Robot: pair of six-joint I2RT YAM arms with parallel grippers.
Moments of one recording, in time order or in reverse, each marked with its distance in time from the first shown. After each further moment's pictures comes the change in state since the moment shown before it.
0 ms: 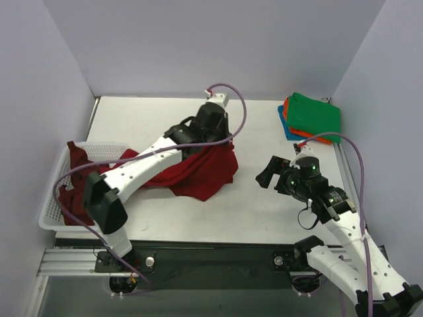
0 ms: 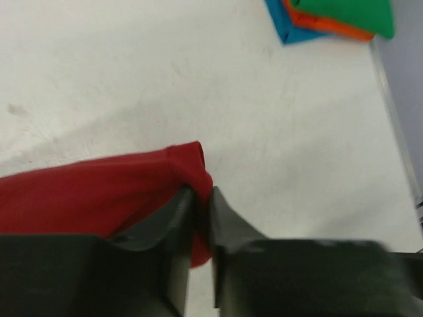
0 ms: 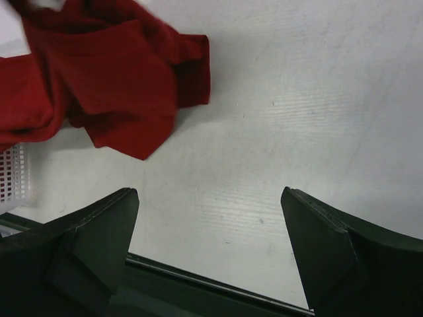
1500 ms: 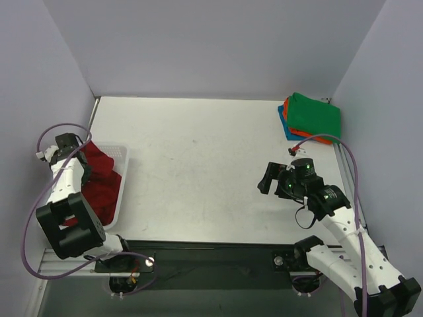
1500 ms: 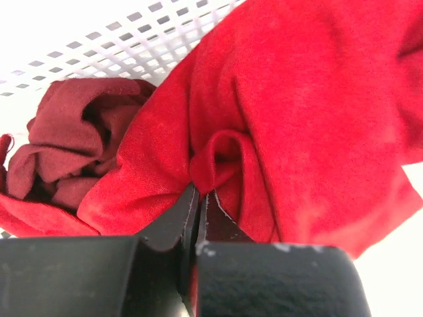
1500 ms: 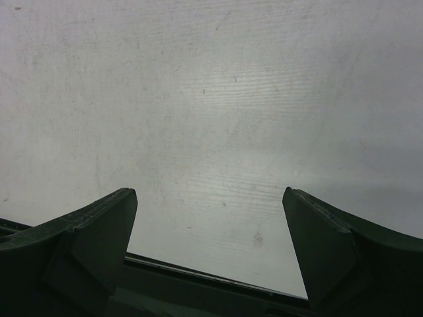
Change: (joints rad) left arm 1.240 -0.245 -0.645 -0.178 -0.188 -0.124; right arm -0.014 0.028 -0.054 -0.049 0.019 -0.080
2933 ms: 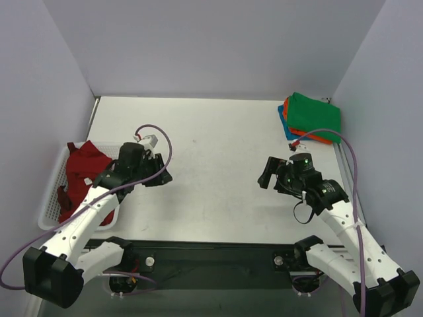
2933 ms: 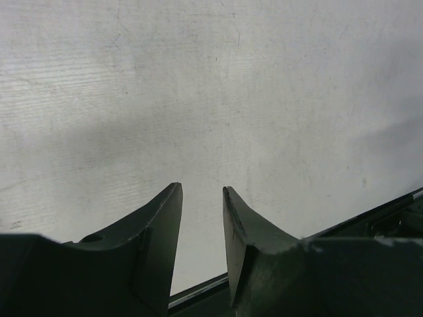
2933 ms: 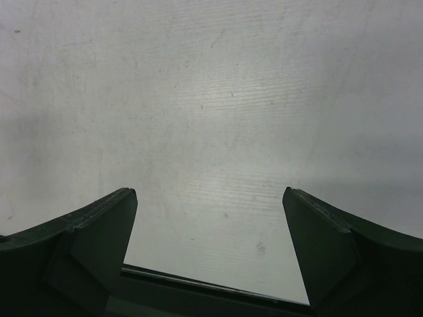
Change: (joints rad) left arm -0.789 -0.415 -0.200 0.123 0.620 0.202; right arm -0.001 0.062 0.047 0.013 0.038 0.027
